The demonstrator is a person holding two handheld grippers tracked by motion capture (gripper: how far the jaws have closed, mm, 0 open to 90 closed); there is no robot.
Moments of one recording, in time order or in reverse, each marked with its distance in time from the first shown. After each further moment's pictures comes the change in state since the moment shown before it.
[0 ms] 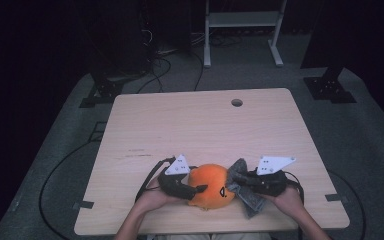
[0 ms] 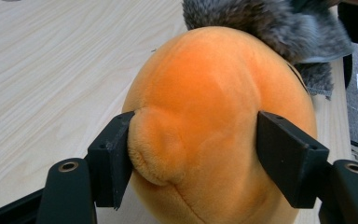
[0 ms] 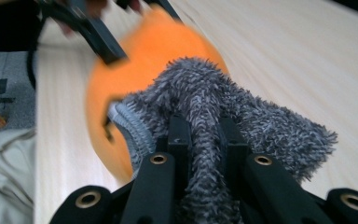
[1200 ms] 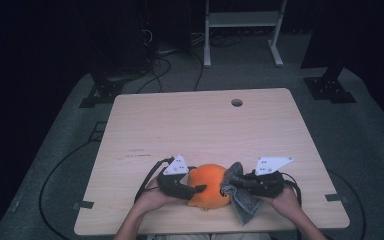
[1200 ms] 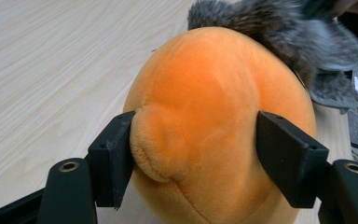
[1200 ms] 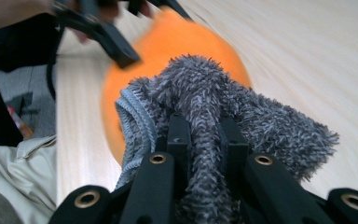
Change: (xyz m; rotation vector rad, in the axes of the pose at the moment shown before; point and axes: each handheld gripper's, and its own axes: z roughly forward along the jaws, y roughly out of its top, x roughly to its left) left arm 0.003 -0.003 -0.001 -0.007 -0.002 -0.015; right arm -0.001 -0.006 0.006 -0.015 0.063 0.067
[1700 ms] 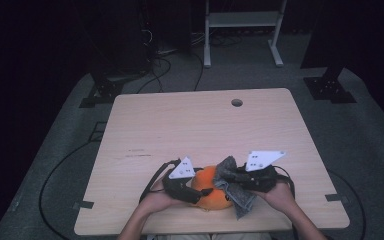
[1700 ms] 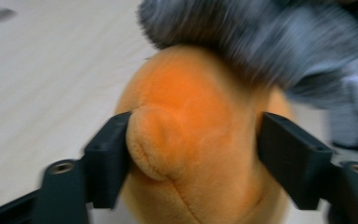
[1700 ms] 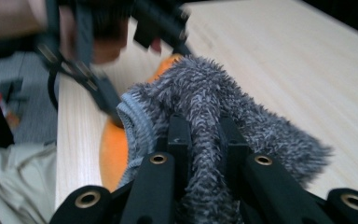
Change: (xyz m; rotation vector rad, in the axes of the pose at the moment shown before) left arm -0.013 0.012 0.001 -0.018 -0.071 0.025; right arm 0.014 0.042 0.006 0.006 -0.015 -0.111
